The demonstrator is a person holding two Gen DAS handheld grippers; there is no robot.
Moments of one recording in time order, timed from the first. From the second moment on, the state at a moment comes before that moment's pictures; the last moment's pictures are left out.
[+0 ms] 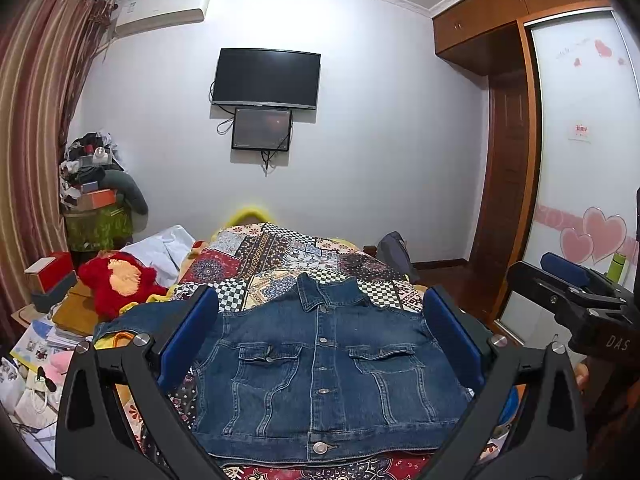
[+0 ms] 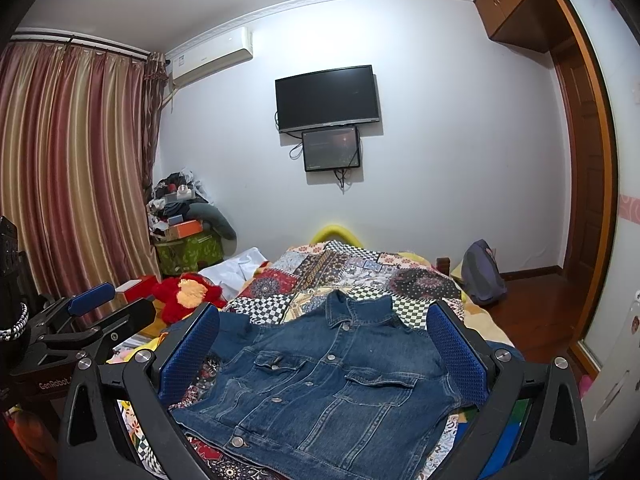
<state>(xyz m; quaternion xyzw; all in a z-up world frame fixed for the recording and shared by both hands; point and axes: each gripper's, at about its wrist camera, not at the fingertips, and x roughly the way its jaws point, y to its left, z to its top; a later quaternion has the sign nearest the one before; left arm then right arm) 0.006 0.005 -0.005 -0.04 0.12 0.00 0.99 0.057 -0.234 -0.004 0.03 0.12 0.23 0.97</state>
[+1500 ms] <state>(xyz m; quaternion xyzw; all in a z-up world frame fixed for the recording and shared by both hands) 0.025 0.017 -0.017 -0.06 0.15 0.01 0.99 0.079 -0.225 -0.024 0.02 0.15 0.22 0.96</state>
